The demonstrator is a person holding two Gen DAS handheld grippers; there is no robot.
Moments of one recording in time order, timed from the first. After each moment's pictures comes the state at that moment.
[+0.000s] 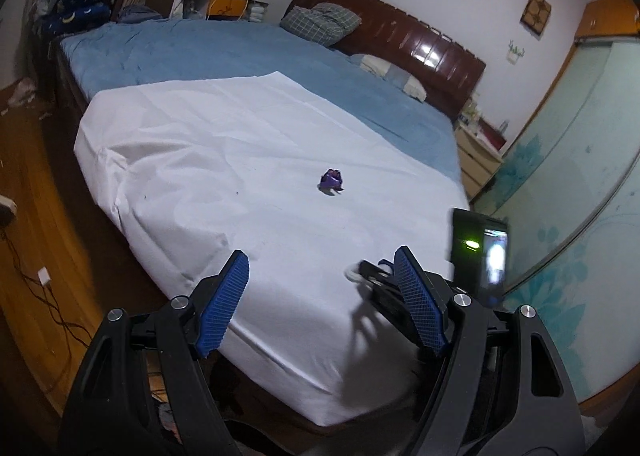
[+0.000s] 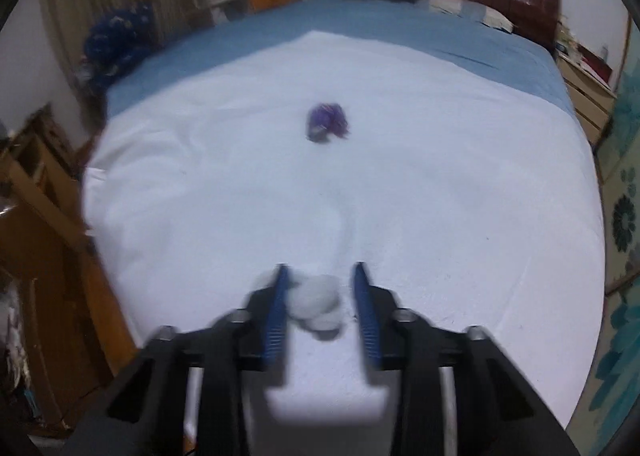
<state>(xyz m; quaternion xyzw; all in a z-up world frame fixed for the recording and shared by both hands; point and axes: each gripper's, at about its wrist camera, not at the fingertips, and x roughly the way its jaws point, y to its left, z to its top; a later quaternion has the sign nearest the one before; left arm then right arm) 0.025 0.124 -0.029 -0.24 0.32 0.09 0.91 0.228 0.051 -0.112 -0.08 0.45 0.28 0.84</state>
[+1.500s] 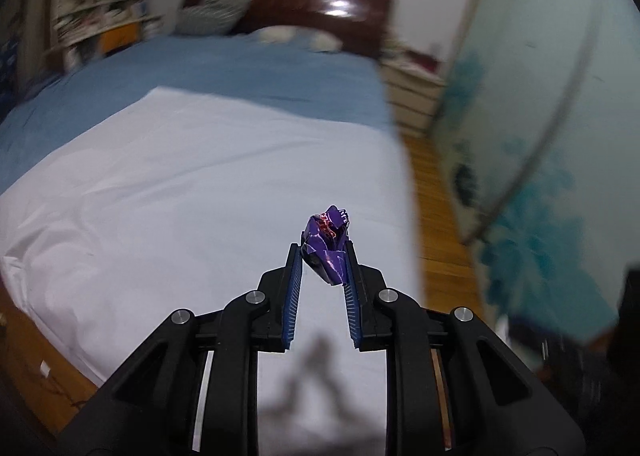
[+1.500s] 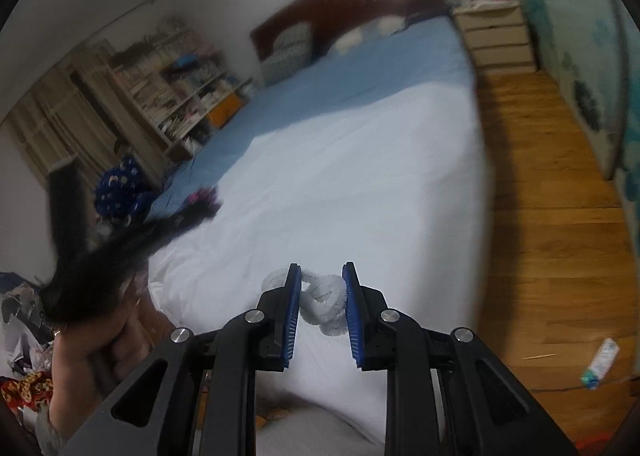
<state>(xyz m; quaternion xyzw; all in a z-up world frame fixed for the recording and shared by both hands) 0.090 -0.053 0.008 -0.09 0.35 -0.06 0.93 0.141 -0.268 -0.038 0.18 0.38 0.20 0.89</state>
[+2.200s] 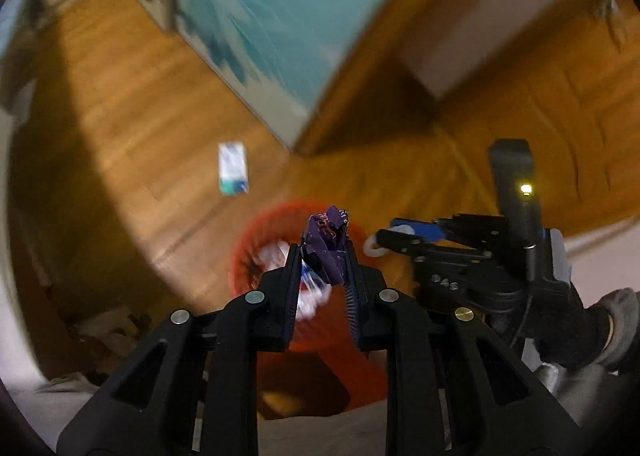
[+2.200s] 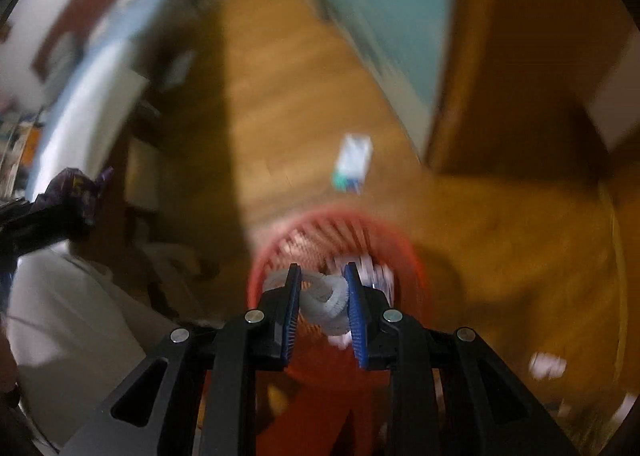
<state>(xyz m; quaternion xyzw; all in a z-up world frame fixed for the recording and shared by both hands) -0.059 -0.495 -0.120 0.16 0.59 -0.45 0.65 -0.146 -0.638 -0.215 0.26 0.59 -0.12 0.75</state>
